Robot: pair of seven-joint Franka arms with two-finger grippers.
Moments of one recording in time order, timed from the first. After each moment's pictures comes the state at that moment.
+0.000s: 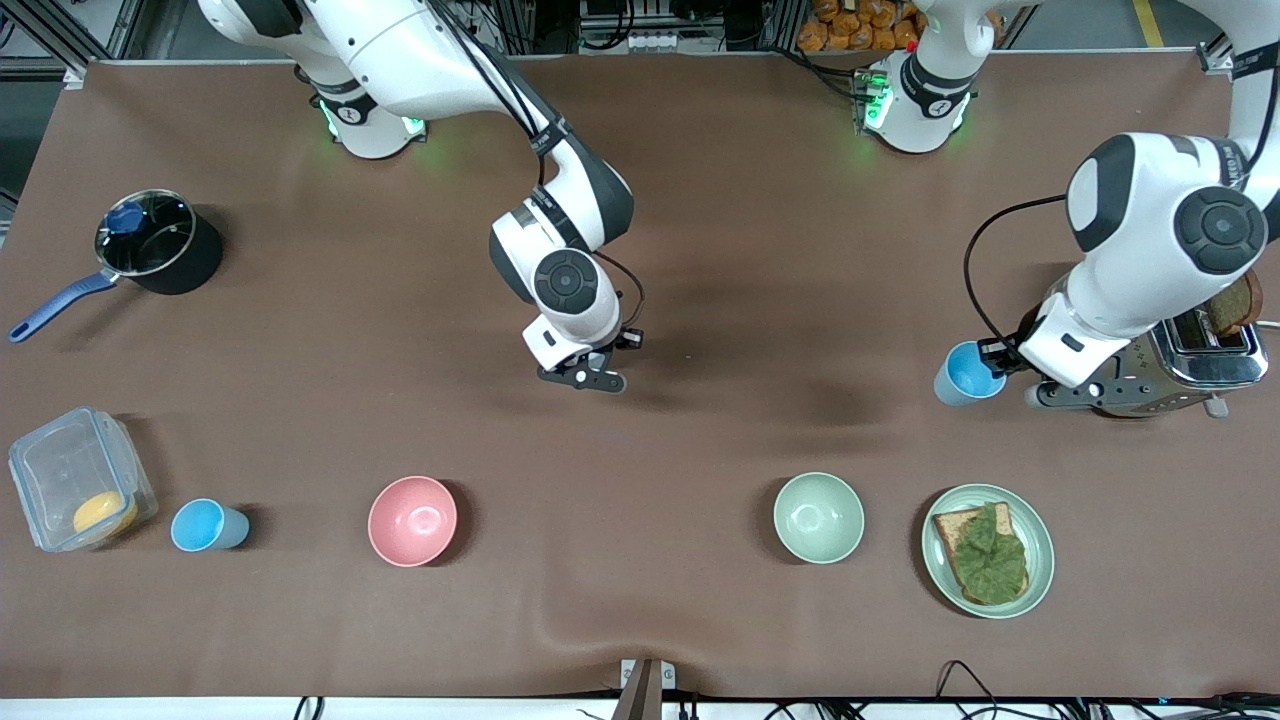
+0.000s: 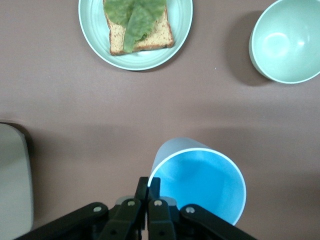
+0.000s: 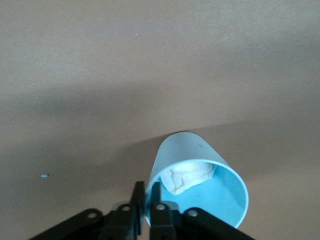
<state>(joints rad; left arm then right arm) 0.12 0.16 -0.25 -1.91 0.06 2.07 -0.18 0.71 0.68 0.00 -1.55 0.17 2.14 0.80</state>
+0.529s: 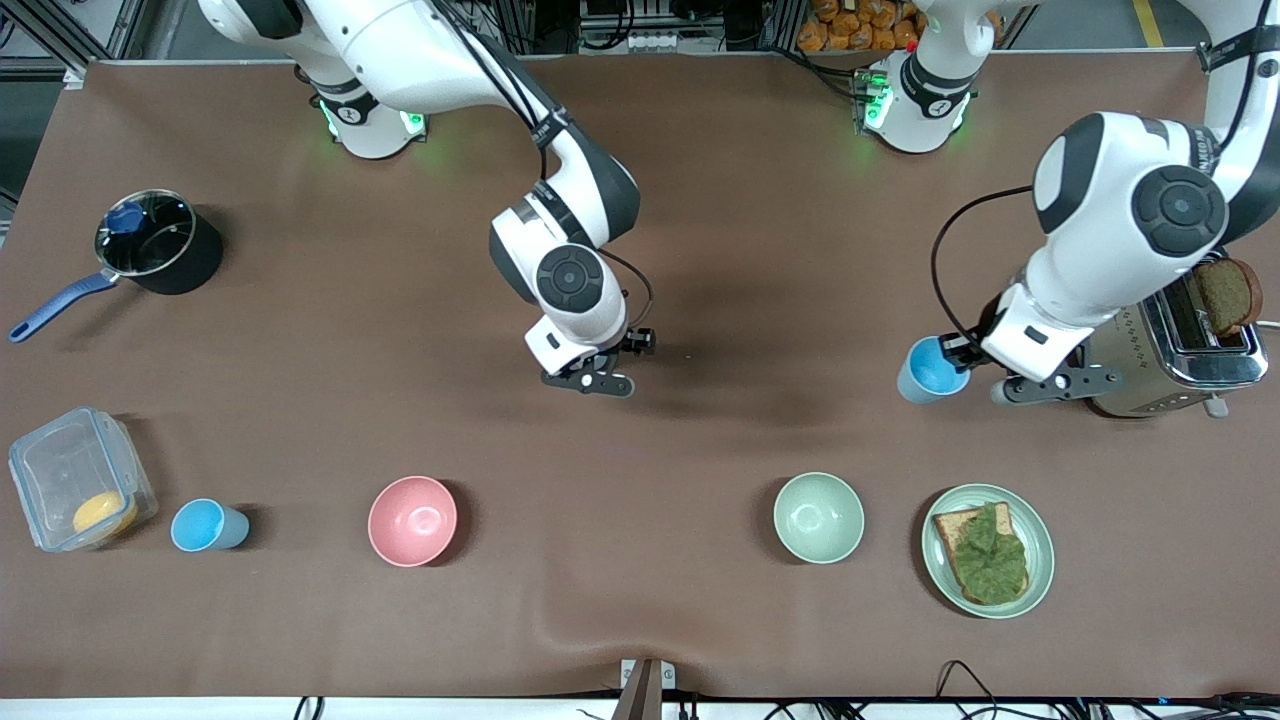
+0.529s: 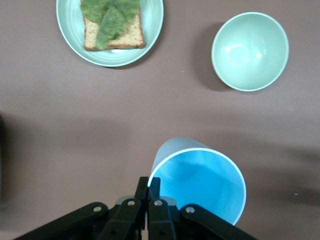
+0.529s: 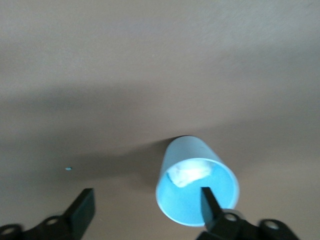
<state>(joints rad) 0.12 0.16 -0.36 -1.85 0.04 2.03 -0.39 0.70 0.68 -0.02 -1.41 0.17 1.98 0.74</state>
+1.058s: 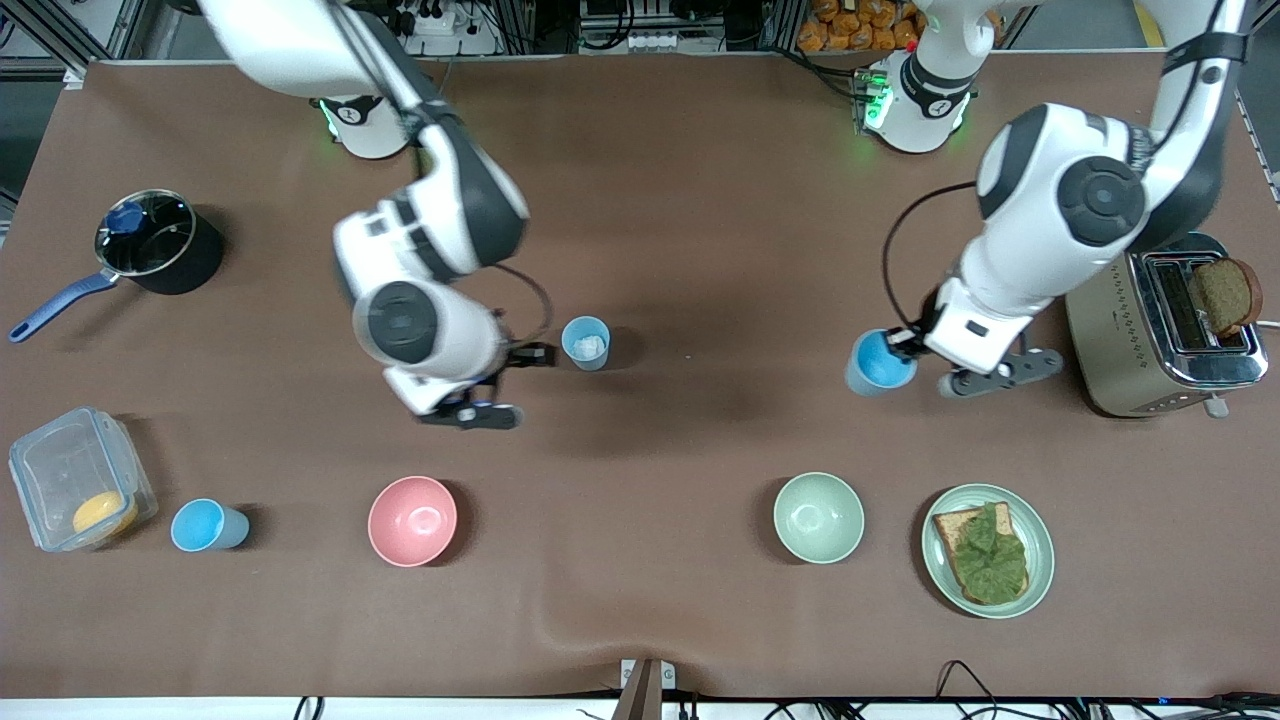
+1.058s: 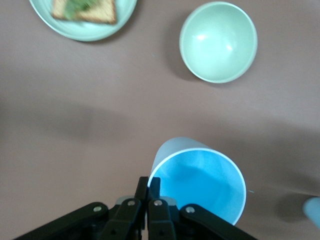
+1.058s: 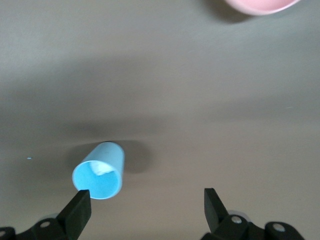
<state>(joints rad) 0.09 0.18 -0.46 -1.84 0.01 2.02 -0.64 0.47 0.54 -0.04 -1.37 0.16 1.69 0.48</state>
